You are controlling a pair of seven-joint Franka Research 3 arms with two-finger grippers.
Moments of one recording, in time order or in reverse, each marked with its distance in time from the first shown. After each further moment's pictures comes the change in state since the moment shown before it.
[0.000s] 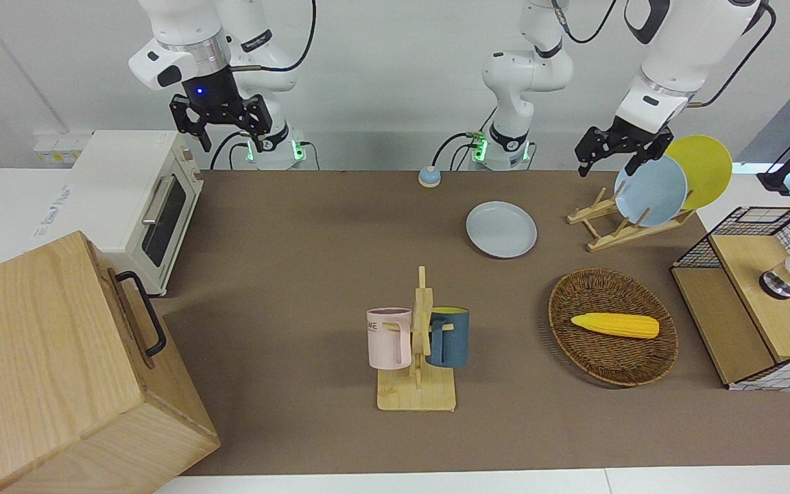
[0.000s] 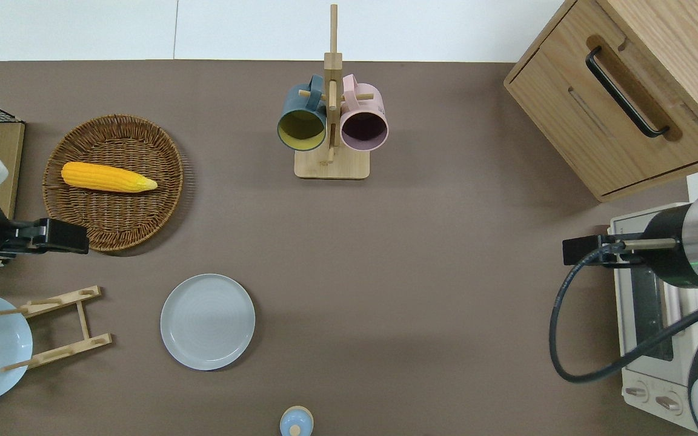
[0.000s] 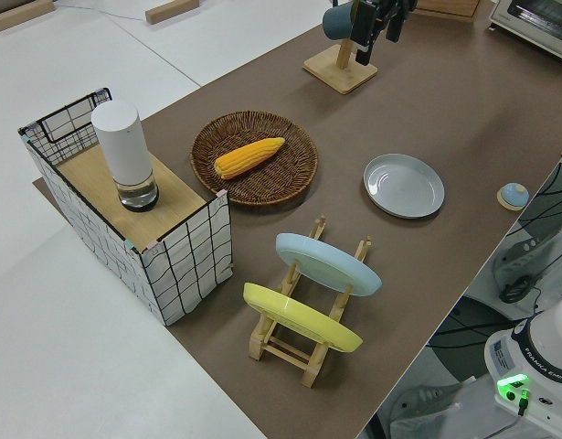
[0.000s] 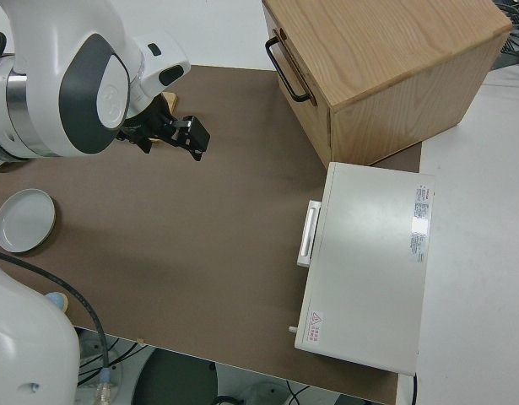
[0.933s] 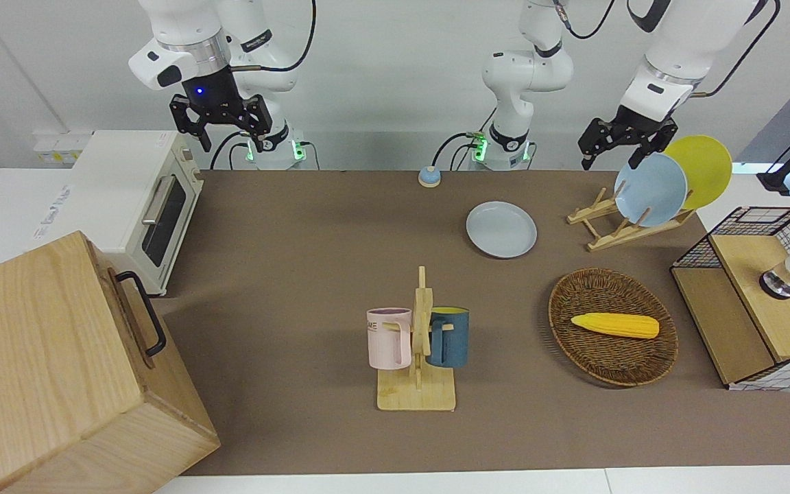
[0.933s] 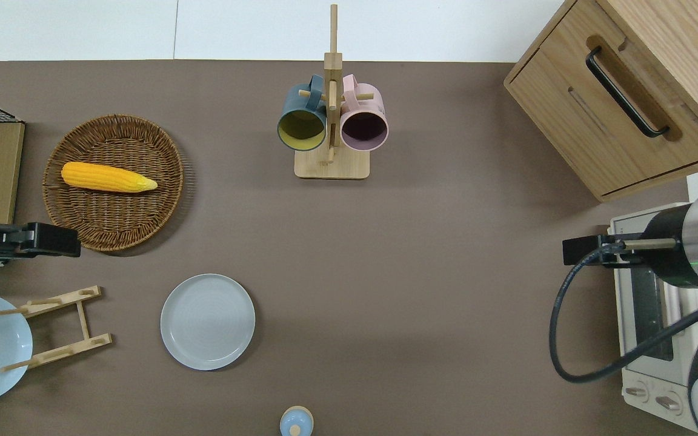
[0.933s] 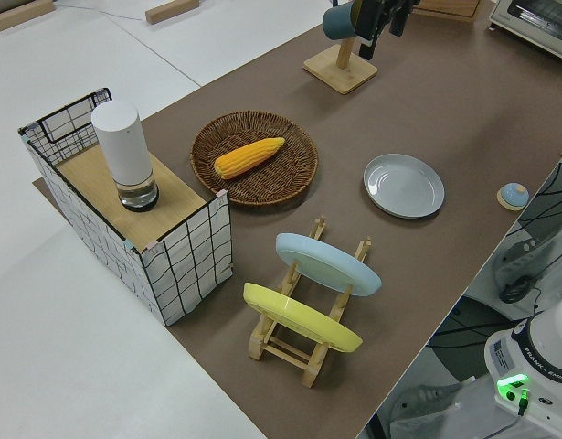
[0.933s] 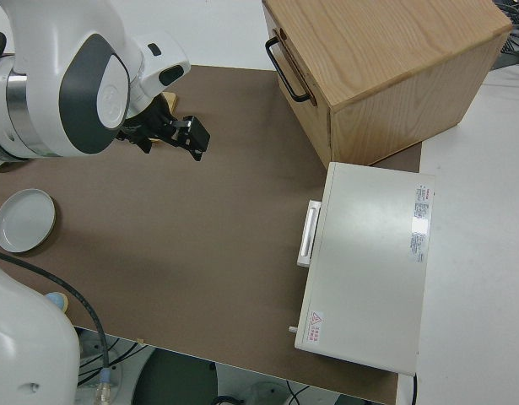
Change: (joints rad) left arm 0.003 -0.023 0.001 0.004 0.000 -0.010 0.000; right arm 0.000 0.000 0.000 0.000 0.000 0.000 0.000
